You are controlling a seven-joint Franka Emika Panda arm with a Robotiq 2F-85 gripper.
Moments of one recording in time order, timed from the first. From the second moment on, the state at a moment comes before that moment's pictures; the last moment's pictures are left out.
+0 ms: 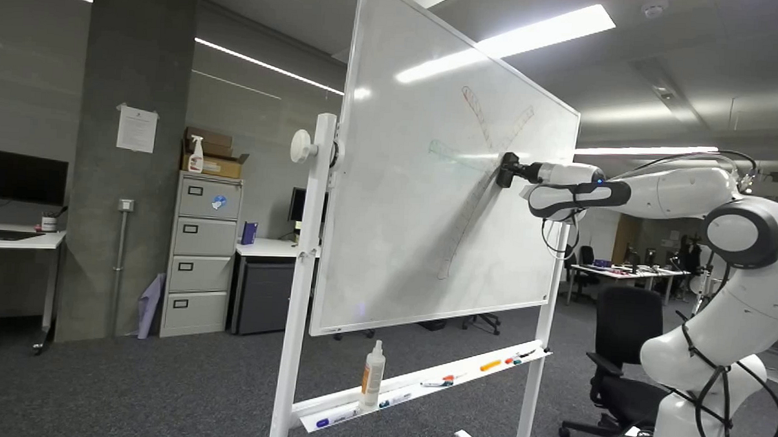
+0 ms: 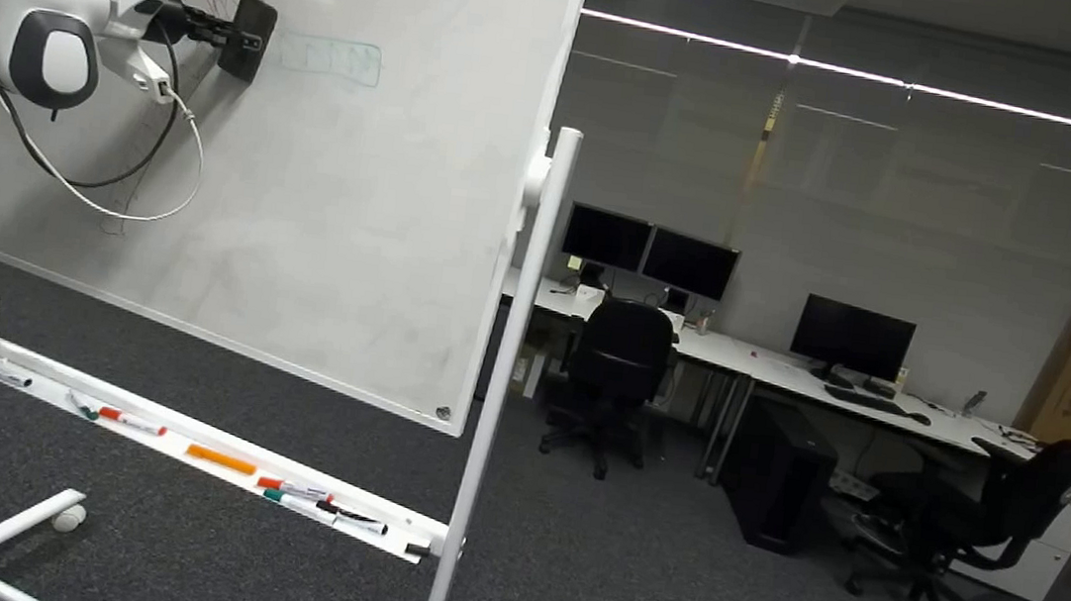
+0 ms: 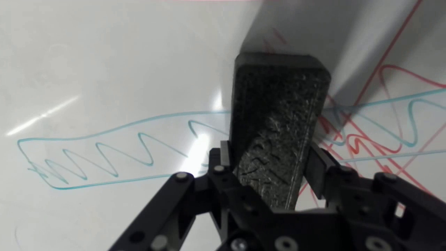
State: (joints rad) arm -0.56 -0.44 0.47 -2.17 0.27 3.46 0.13
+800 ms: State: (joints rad) arm -0.57 -0.49 0.58 -2.22 0.27 3.46 0.15
